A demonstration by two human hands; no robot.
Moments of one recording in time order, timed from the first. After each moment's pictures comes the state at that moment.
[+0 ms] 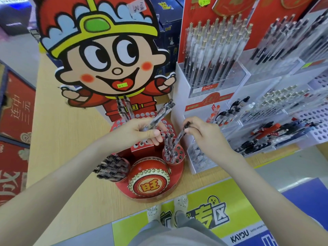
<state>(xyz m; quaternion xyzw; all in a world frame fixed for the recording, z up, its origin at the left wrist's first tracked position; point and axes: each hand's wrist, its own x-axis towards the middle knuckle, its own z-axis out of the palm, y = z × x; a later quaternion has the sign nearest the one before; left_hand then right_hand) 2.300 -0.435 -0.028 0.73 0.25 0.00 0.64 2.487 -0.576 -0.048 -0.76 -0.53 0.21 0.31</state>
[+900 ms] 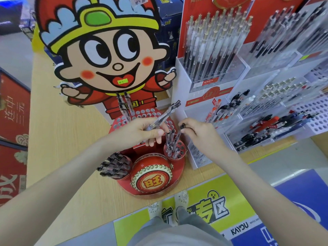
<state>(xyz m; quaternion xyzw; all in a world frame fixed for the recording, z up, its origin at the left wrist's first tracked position) 2.300 -0.437 -0.031 0.75 0.24 -0.03 0.62 2.475 -0.574 -0.068 -0.76 -0.56 0.16 0.29</state>
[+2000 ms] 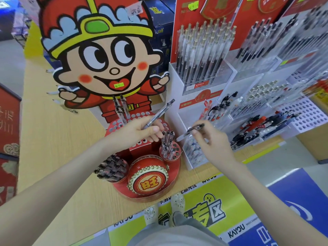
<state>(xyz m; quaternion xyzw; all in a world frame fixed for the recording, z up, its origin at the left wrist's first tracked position) 2.305 -0.438 -0.040 0.74 0.24 0.02 0.62 2.469 -0.618 -0.047 -0.77 -0.45 0.20 0.42</state>
